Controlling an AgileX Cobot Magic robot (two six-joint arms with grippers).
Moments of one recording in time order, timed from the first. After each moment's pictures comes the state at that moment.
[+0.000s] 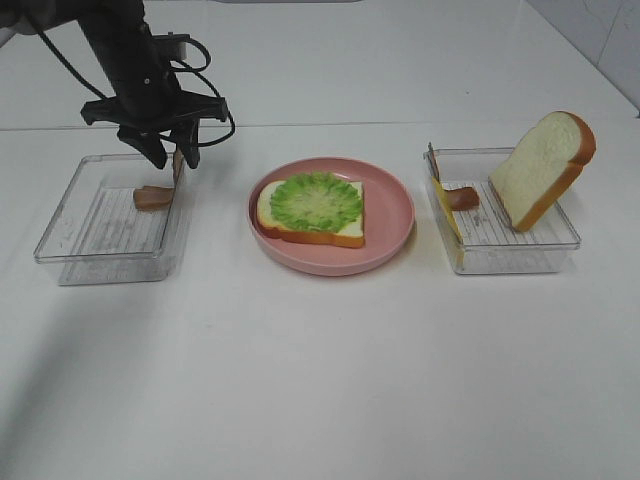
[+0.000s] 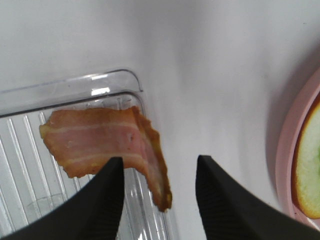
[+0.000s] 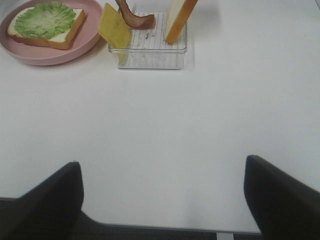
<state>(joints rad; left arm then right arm) -0.24 2.49 -2.27 -0.06 1.20 -0.14 0.06 0.00 -0.46 0.00 1.11 -0.03</state>
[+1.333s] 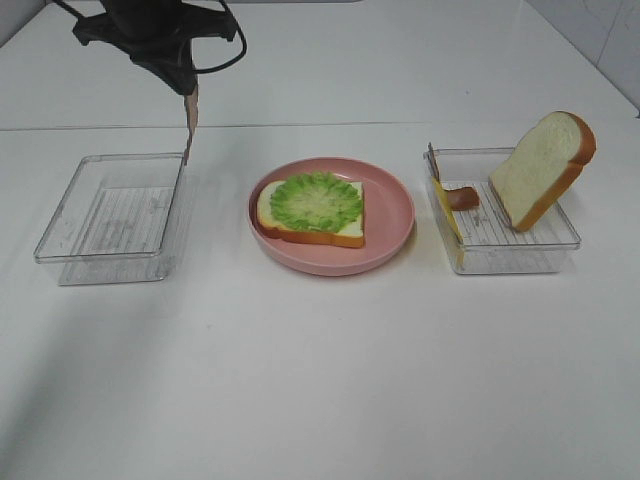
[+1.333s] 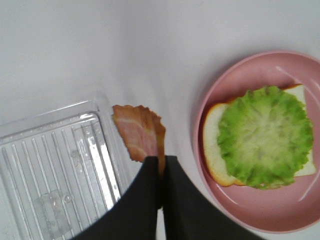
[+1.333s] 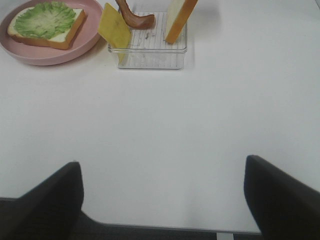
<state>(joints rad) -0.30 2.30 -2.29 -0.07 1.22 -0.10 0.06 0.00 -0.46 0.00 1.11 -0.03</state>
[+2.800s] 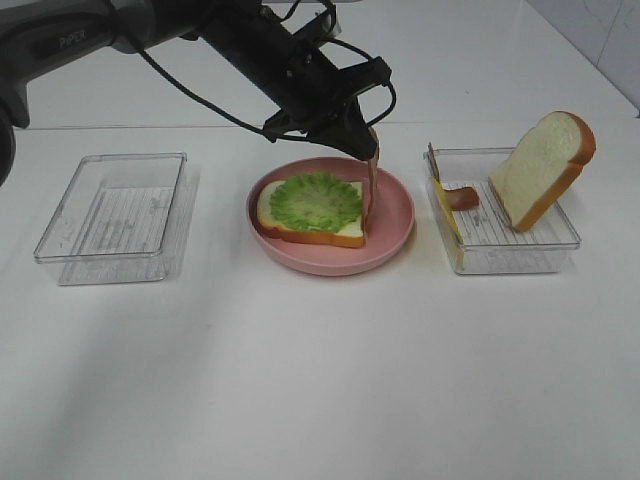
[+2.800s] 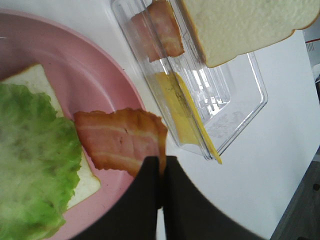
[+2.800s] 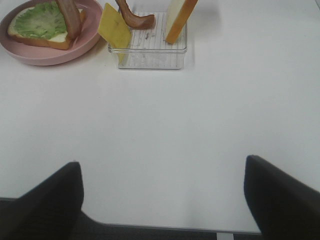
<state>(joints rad) -0.45 2.53 -2.33 -0.68 1.09 0.09 0.06 0.00 -0.46 0.00 1.11 -0.03</state>
